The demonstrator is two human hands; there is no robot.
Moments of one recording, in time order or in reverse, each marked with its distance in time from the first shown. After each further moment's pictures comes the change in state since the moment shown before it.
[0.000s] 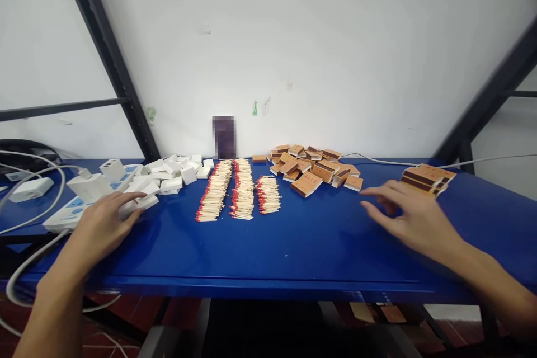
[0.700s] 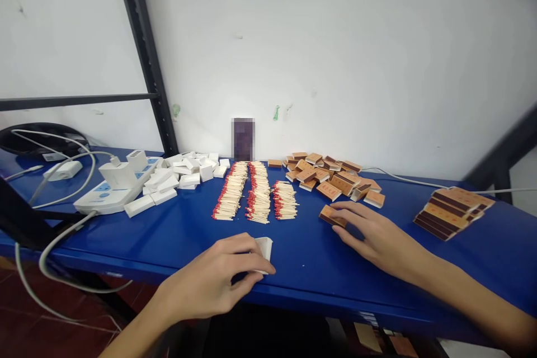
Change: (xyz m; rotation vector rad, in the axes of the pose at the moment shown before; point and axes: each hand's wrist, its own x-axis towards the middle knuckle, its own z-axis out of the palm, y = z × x) left_hand -0.049 0.133 0.026 -0.832 -0.230 0.721; right_hand 0.023 -0.050 0.034 0.100 -0.262 -0.239
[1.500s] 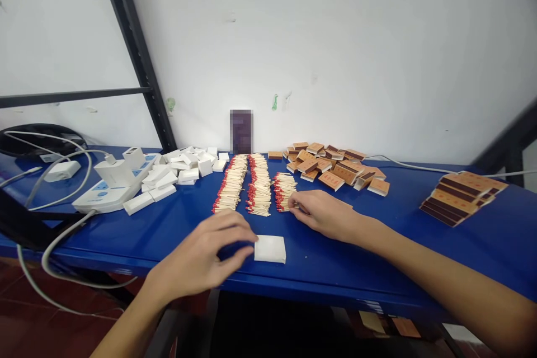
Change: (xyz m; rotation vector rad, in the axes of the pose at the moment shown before) left_hand 0.001 -0.009 -0.020 0.185 0.100 -0.003; right_hand 0.076 -0.041 0.024 0.110 -0.261 -0.065
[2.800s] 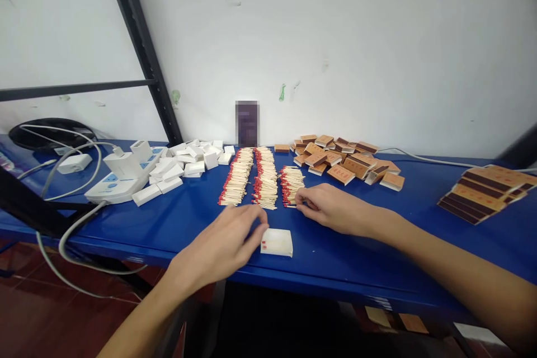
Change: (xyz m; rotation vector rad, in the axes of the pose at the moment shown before) left_hand 0.018 0.015 0.014 0.081 -0.095 -0.294; right_hand 0.001 -0.004 -0.009 0.035 -0.089 0.021
